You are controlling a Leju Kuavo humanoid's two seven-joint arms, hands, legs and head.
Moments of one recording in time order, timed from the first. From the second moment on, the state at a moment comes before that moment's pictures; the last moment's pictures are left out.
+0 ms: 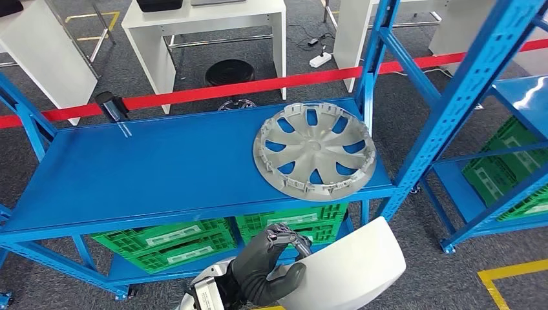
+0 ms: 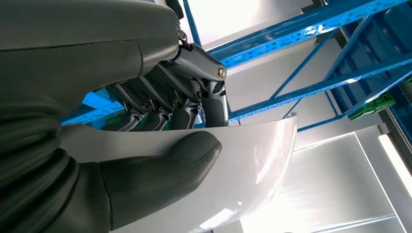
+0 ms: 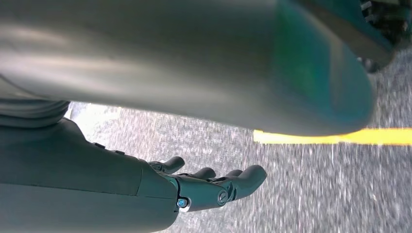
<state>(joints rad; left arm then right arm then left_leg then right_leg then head) -0.14 -0.17 -0.72 -1.44 -0.20 -0.14 -0.70 -0.06 0.15 -0.71 -0.19 0.86 -0.04 0.02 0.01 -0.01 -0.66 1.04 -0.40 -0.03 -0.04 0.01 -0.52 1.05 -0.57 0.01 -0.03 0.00</state>
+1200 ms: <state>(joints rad) -0.18 -0.17 -0.74 -1.43 -0.18 -0.16 -0.70 -0.06 0.16 -0.73 -0.19 0.87 -0.05 0.03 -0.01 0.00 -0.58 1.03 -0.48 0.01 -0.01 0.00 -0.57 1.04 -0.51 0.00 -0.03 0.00</state>
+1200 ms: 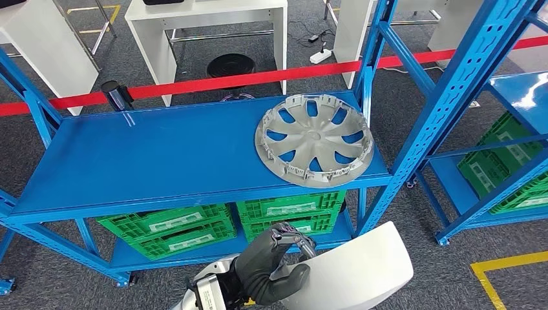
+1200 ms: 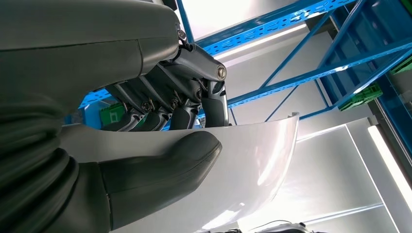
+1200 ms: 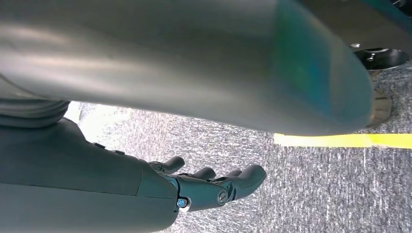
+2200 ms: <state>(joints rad) -0.20 -0.17 -0.75 -1.42 -0.18 -0.16 -0.70 -0.06 0.15 -0.73 -0.19 0.87 -0.04 0.02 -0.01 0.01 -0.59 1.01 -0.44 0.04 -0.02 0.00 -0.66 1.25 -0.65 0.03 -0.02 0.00</state>
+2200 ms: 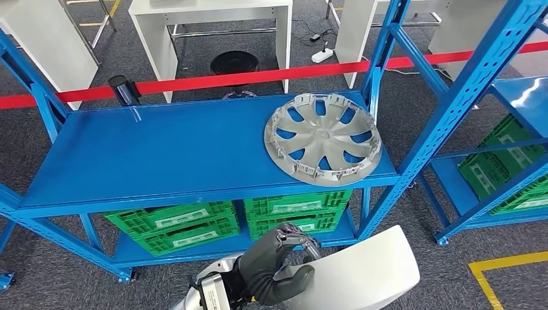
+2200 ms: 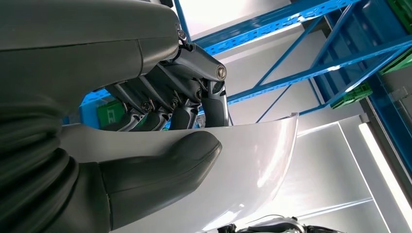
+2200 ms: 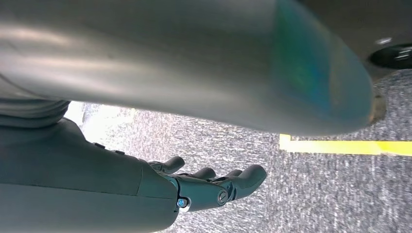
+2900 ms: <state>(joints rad) -0.20 -0.17 -0.76 -1.41 -0.17 -0.16 -0.70 -0.07 0.15 -0.73 -0.19 0.87 -0.04 0.02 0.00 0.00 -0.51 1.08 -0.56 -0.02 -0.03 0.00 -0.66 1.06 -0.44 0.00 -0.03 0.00</state>
